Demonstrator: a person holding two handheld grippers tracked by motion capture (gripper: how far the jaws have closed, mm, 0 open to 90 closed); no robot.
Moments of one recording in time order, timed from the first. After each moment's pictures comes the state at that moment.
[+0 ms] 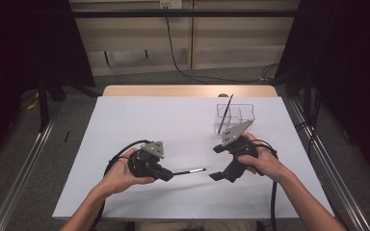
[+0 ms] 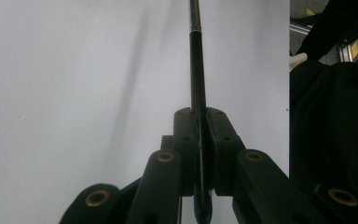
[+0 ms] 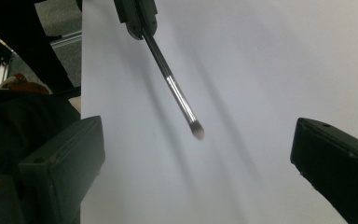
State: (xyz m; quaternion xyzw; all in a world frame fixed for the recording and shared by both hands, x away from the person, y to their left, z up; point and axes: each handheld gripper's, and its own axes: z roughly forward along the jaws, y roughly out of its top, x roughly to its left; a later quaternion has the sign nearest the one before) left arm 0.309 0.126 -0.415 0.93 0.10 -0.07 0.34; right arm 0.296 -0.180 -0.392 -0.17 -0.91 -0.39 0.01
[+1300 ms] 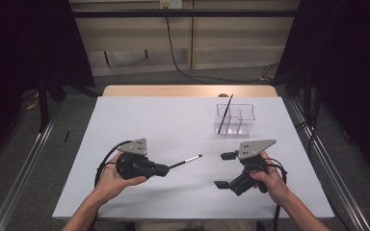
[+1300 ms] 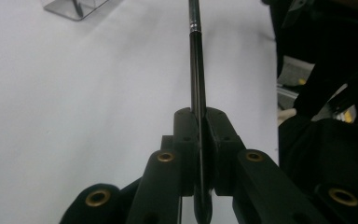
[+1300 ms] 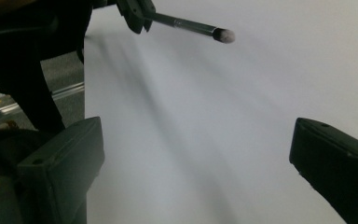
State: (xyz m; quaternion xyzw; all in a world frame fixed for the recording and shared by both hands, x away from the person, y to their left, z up) left arm 0.300 0.154 -0.413 0.87 0.14 -0.06 0.48; right arm 0.257 -0.204 -0.418 -0.22 -0.84 -0.49 -0.04
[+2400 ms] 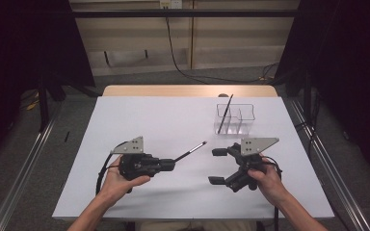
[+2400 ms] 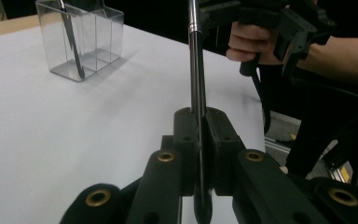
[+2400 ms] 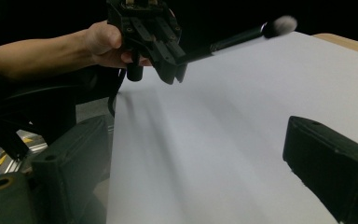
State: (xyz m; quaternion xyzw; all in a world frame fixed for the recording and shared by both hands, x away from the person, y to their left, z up) left arm 0.294 0.150 -0.416 0.80 0.15 -0.05 0.58; right arm 0.261 -0.195 -0.412 -0.18 -0.79 -0.59 -0.02
